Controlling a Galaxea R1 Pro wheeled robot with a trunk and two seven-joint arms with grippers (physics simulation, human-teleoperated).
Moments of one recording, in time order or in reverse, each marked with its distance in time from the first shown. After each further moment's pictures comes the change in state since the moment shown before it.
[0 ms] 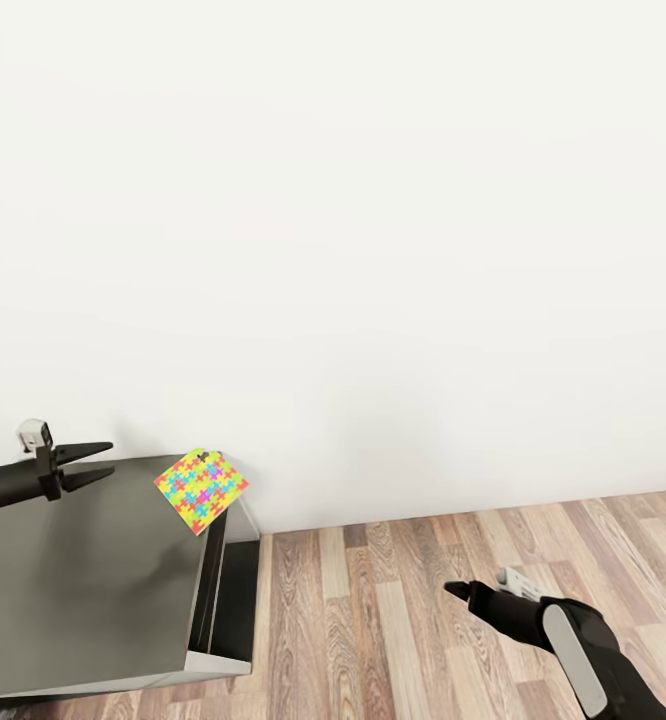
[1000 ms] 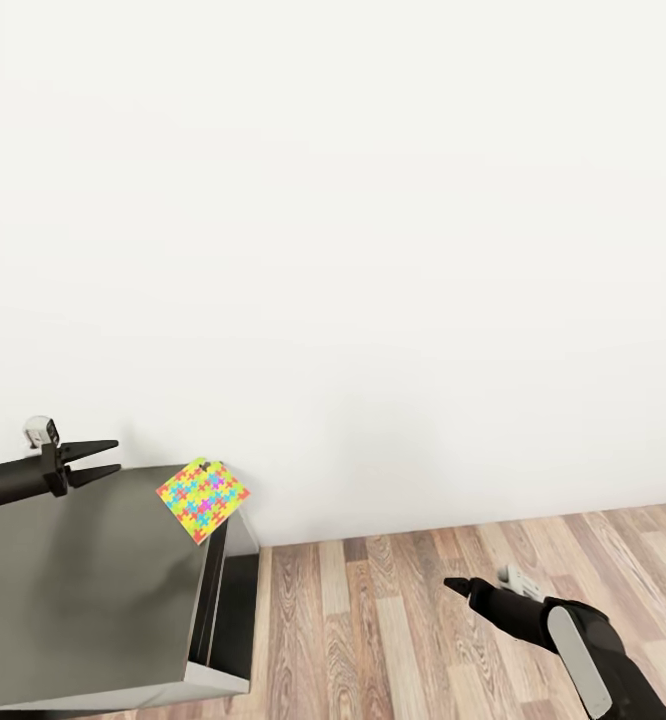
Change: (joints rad) left arm 0.000 -0.002 -0.007 -0.043 0.002 -0.003 -0.002; right arm 0.004 0.000 -0.024 -0.003 0.002 -0.011 0.059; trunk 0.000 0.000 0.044
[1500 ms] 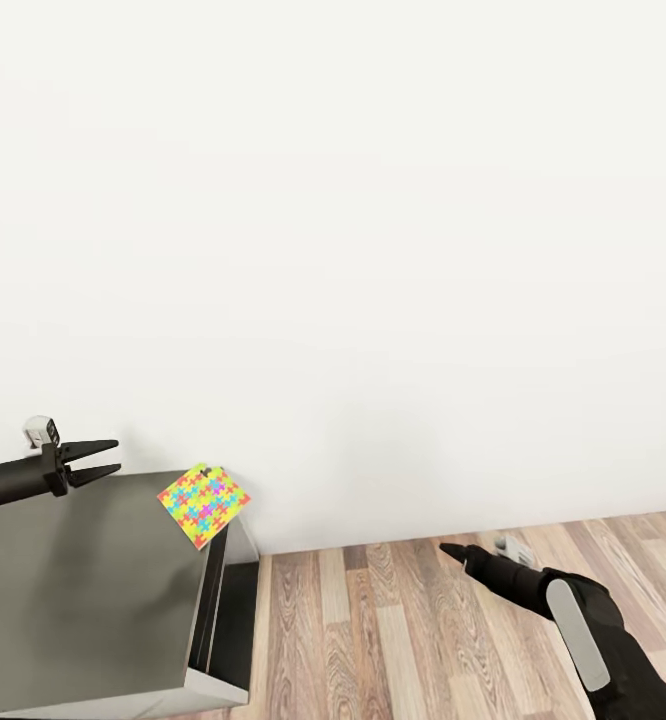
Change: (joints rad) left arm 0.000 0.000 0.000 -0.001 0.000 0.000 0.000; right arm -0.032 0.014 -0.017 -0.110 -0.004 0.020 0.028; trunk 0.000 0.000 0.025
